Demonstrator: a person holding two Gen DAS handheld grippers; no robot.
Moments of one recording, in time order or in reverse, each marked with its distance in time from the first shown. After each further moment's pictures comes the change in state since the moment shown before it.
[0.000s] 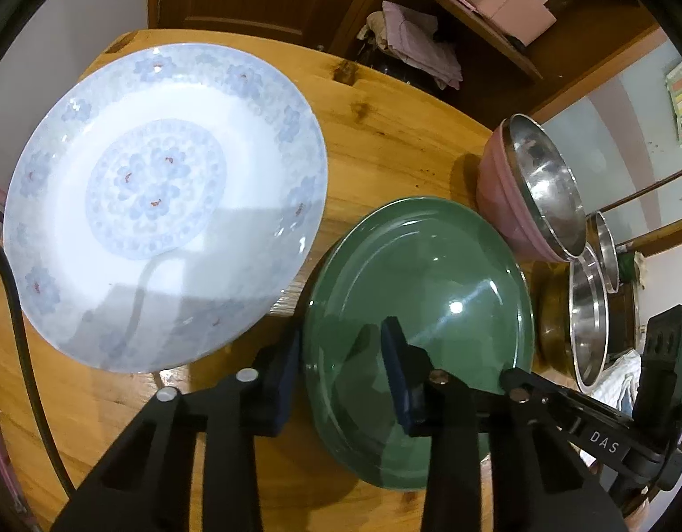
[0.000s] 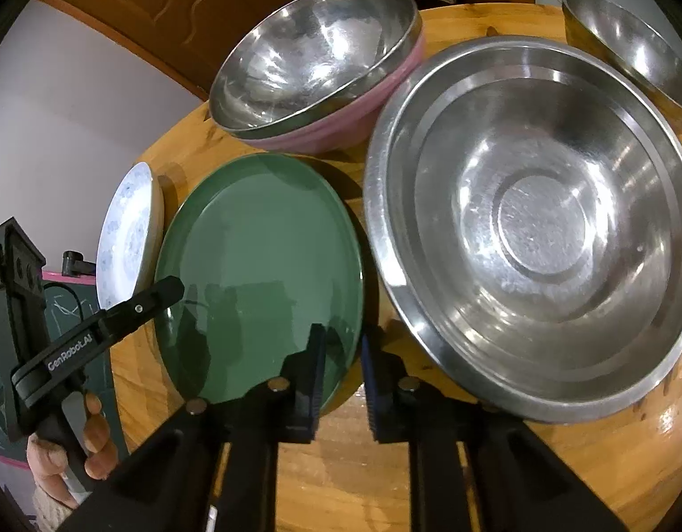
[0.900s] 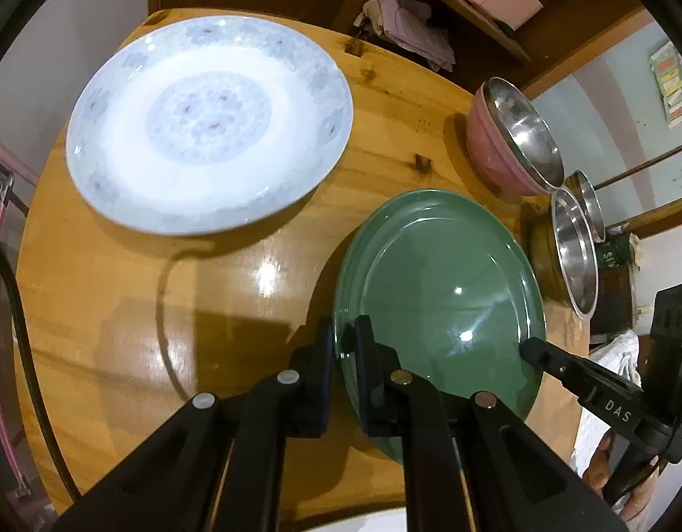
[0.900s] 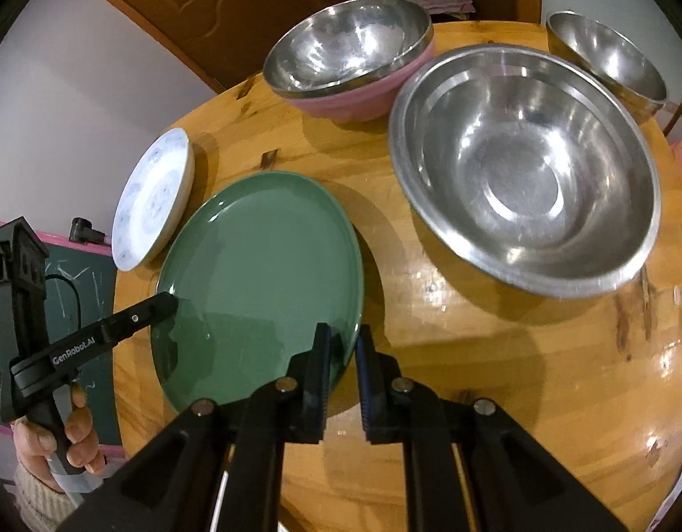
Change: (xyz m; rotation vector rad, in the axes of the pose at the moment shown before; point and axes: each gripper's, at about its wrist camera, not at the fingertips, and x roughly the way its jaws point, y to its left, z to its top) left arm -0.043 0.021 -0.056 0.017 0.048 -0.014; right arm -0.016 0.021 -0.043 -0.074 -0.030 -0.012
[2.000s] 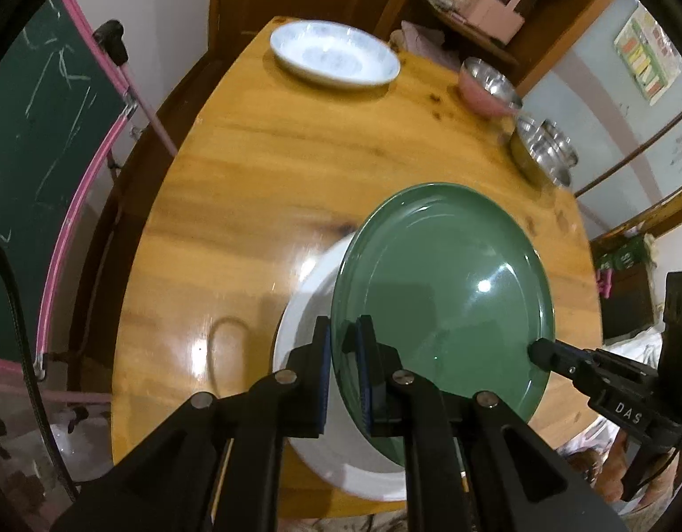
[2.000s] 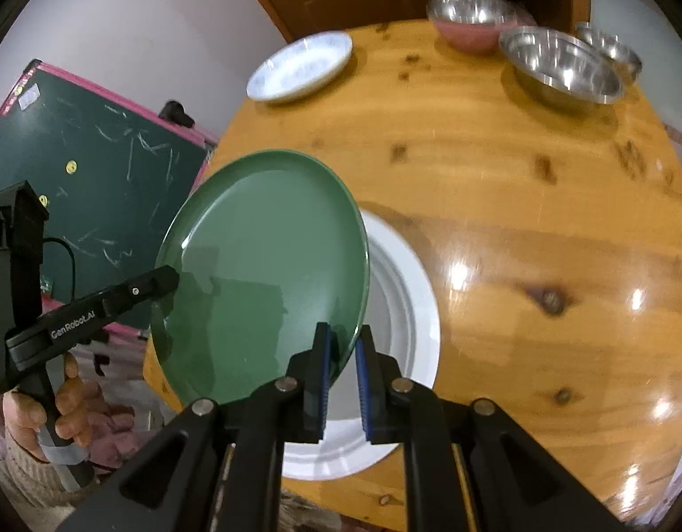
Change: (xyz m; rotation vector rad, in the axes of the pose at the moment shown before) left arm -0.121 0.043 -0.220 -0.009 -0.127 0.115; right arm -0.057 0.068 -0.195 -0.213 0.001 0.069
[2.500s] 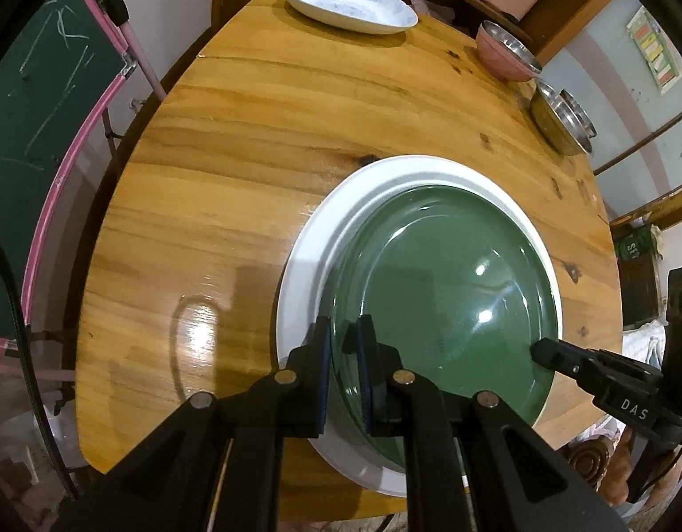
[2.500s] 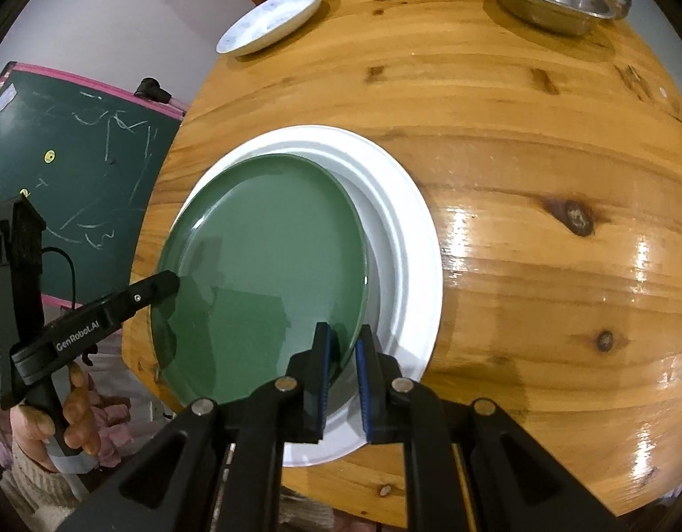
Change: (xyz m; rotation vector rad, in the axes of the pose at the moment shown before) left arm 0.044 0.012 -0.029 -0.013 0.059 0.006; right arm 0.032 -0.014 -0.031 0.063 0.074 -0.004
